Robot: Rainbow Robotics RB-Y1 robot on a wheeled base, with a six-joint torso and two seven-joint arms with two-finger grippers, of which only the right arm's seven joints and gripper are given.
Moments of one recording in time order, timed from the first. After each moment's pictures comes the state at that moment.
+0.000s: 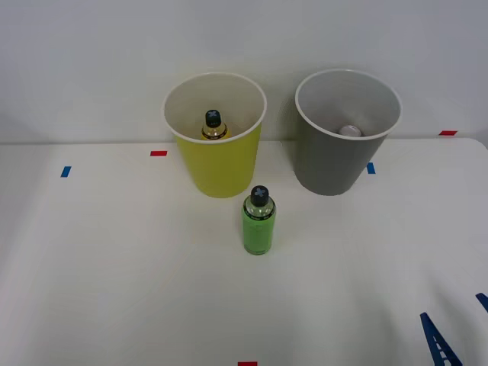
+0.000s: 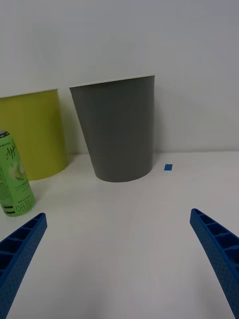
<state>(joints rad) 0.75 -0.19 -0.28 -1.70 0.59 -1.05 0.61</state>
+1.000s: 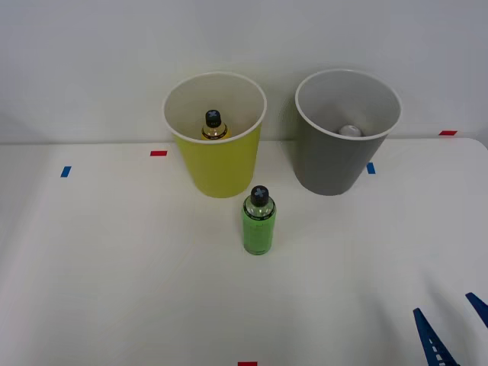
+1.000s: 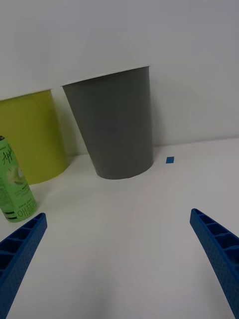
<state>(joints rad) 0.77 -0.27 -0.15 -1.70 0.43 -0.95 0.68</state>
